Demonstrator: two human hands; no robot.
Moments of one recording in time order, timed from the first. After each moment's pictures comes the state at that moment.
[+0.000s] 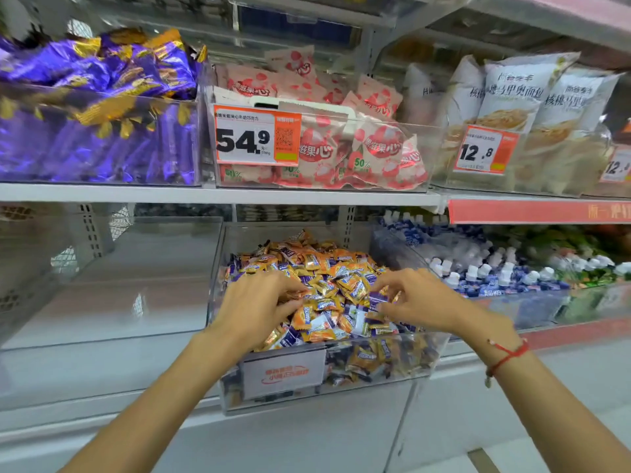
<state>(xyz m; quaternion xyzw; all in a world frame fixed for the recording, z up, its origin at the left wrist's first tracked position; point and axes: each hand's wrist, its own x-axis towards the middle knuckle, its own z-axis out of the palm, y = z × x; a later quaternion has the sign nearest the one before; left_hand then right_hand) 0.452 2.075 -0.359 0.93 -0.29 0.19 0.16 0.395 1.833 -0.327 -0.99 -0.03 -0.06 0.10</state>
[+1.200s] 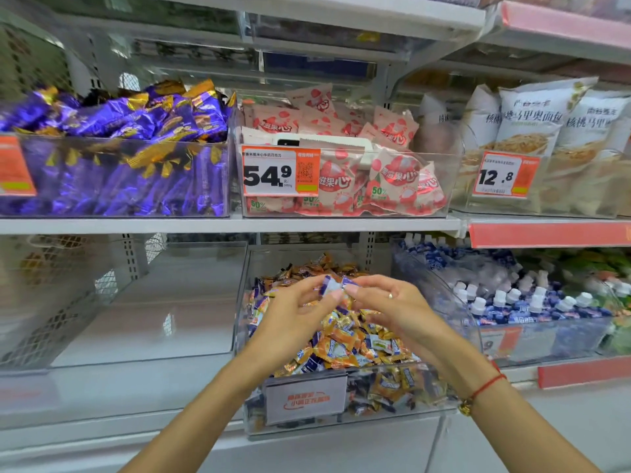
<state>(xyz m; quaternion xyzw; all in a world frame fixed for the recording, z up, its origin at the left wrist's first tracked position) 0.428 2.067 -0.342 0.77 -0.25 0.00 0.58 0.401 1.893 -0.325 -0.75 -0.02 -0.07 0.66</state>
